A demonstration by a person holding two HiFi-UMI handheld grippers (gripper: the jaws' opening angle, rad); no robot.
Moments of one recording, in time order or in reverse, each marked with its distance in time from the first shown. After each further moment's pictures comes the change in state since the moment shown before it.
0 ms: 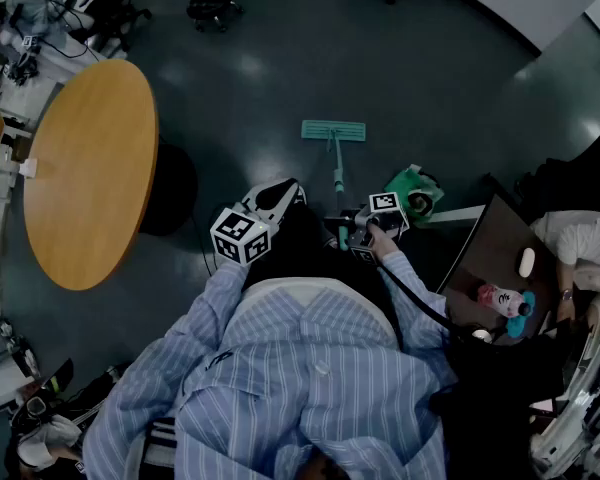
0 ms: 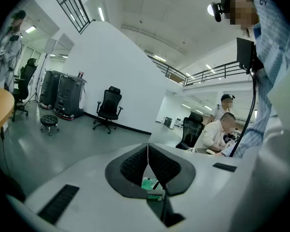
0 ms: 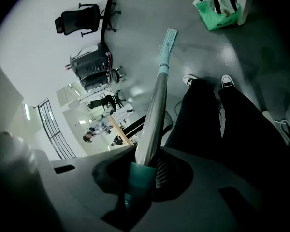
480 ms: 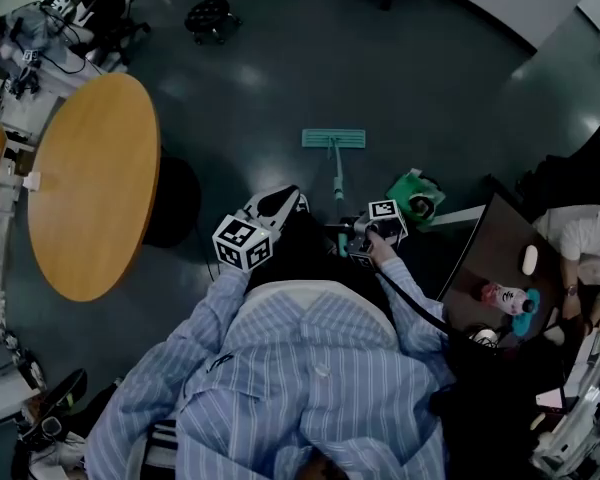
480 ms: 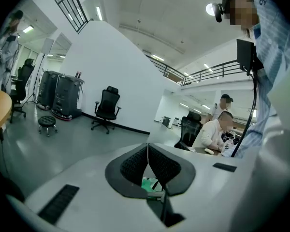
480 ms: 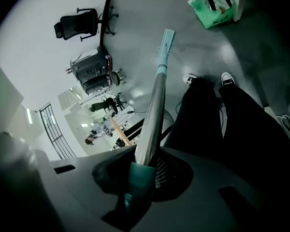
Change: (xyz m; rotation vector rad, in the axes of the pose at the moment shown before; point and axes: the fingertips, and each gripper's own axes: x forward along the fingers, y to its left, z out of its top) left arm 0.005 -0.012 0.004 0.004 0.002 -0.017; right arm -0.006 -0.005 0.003 0.008 -0.026 0.044
